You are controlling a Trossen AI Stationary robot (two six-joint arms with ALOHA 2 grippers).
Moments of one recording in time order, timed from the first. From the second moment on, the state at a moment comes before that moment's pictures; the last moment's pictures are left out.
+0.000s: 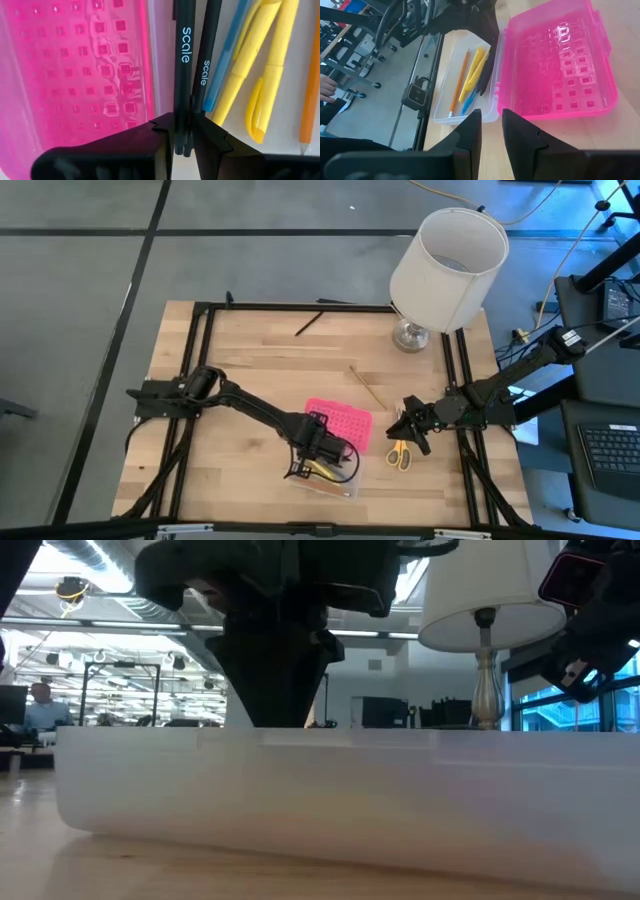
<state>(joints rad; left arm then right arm) -0.35 2.16 1.74 -1.00 -0.08 -0.06 0.50 0.88 0.26 0.21 0.16 0.75</state>
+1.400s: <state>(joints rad) -0.35 2.18 1.75 -1.08 0.00 -0.12 0.50 0.88 0.26 0.21 0.16 0.75</state>
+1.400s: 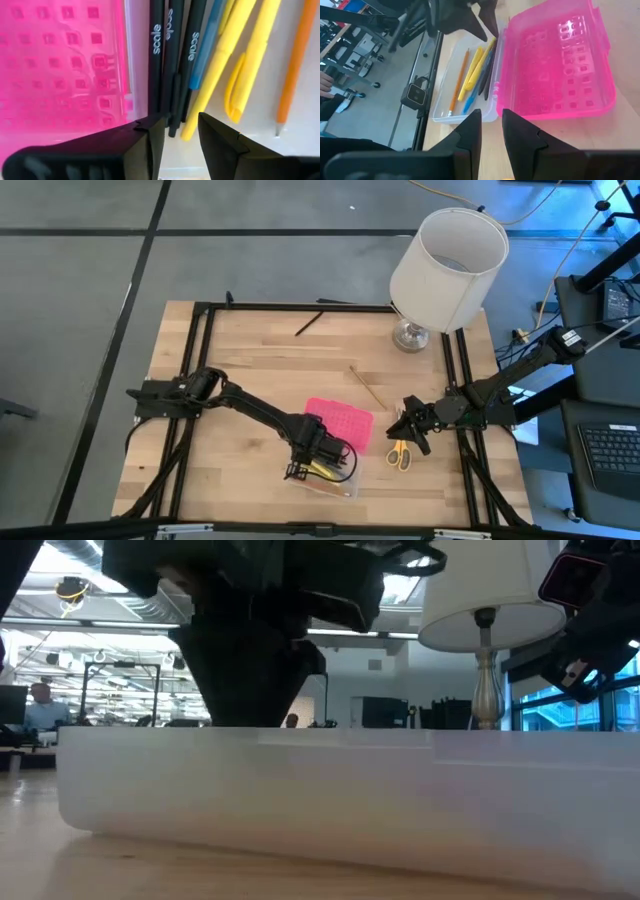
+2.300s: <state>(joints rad) -0.25 1.67 1.90 -1.21 -0.26 -0.22 0.50 0.88 0.26 0.28 0.16 0.75</state>
